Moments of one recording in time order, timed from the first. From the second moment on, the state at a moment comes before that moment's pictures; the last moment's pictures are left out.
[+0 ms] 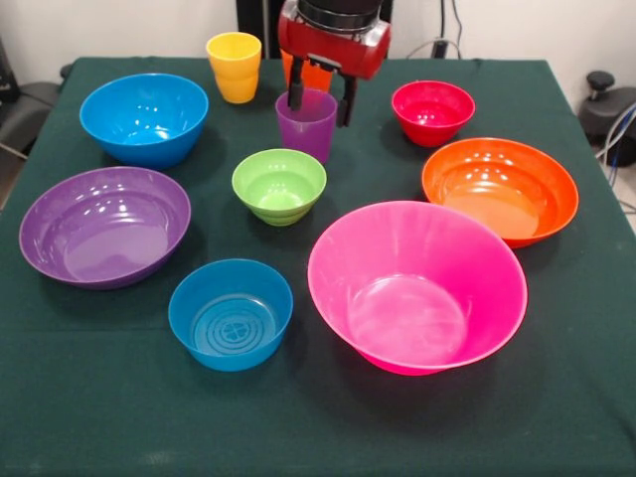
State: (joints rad) arm -0.30 -0.68 0.10 1.66 -0.33 0.62 2.20
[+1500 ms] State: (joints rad) arm -0.18 -0.61 -0.14 1.65 -0.06 0.50 2.41
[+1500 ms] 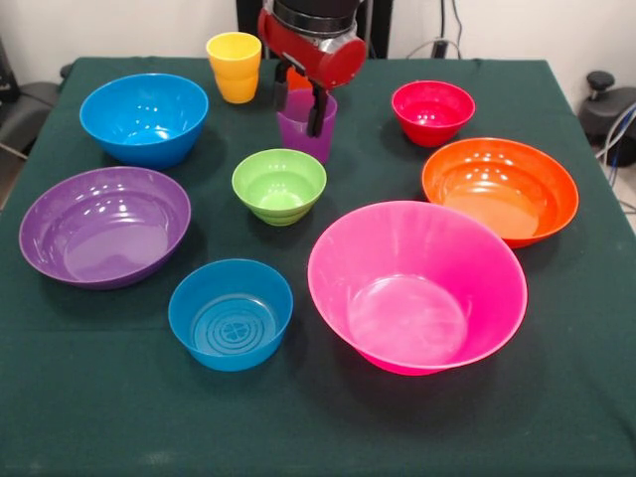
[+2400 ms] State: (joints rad) arm -0.05 -0.55 -0.25 1.71 0.14 0.39 2.60
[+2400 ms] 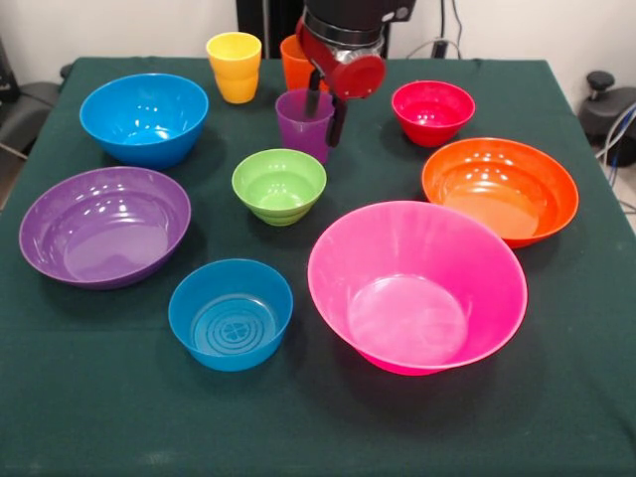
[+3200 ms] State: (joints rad) arm -0.10 -0.59 -0.26 1.88 0.18 0.29 2.60
